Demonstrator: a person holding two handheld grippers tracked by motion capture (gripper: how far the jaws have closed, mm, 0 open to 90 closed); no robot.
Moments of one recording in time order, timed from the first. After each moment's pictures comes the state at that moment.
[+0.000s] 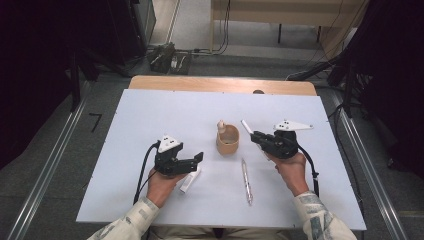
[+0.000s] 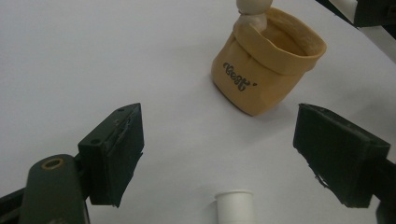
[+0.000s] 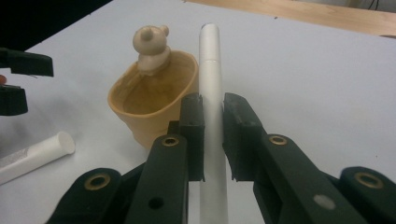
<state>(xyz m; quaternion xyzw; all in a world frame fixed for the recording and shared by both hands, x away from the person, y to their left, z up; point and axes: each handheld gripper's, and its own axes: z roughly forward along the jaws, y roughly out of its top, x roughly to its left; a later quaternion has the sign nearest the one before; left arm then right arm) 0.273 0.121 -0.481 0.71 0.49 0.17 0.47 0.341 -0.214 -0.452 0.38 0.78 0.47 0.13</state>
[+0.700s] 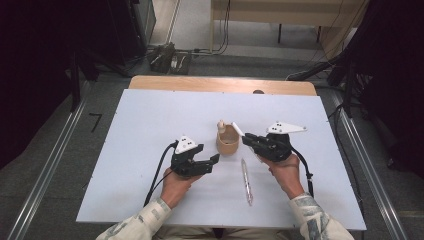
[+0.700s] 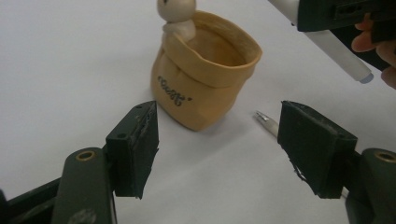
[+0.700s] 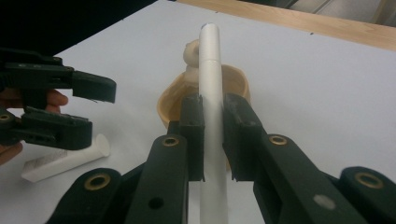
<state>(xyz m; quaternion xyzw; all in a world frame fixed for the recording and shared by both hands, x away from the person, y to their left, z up) 0.276 0.081 -0.479 0.73 0.44 0.14 0.50 0.329 -0.194 -0.446 0.34 0.79 0.49 0.12</state>
